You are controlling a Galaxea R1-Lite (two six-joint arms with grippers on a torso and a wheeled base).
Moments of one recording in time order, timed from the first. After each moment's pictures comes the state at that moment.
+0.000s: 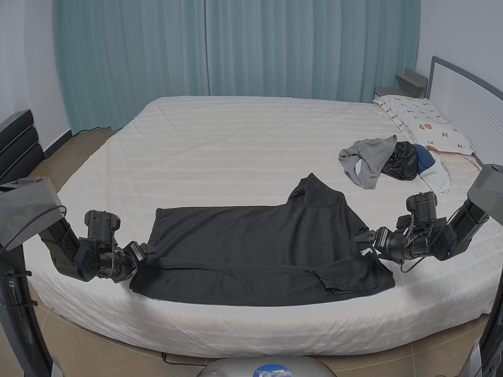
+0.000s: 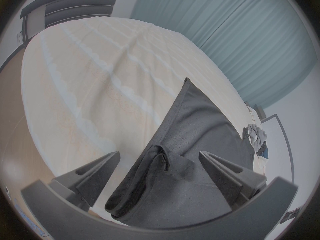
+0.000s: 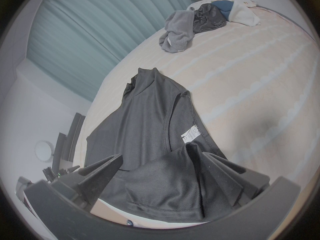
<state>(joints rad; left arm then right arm) -0.02 2.20 -0.74 -0.64 -0.09 -0.70 0.09 2.15 -0.83 -0.56 0.28 0.55</state>
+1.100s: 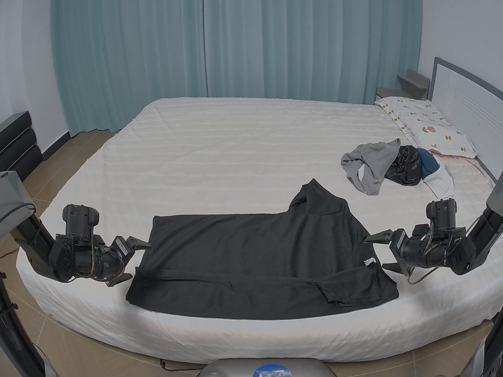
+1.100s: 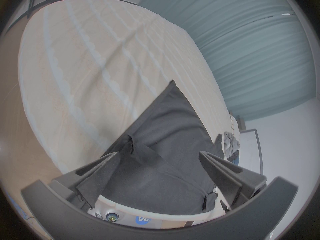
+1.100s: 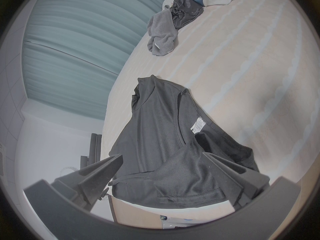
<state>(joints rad) 0.02 2.00 -0.62 -0.59 -0.32 -0.87 0.06 2.02 -0.60 -0.72 0.40 0.83</state>
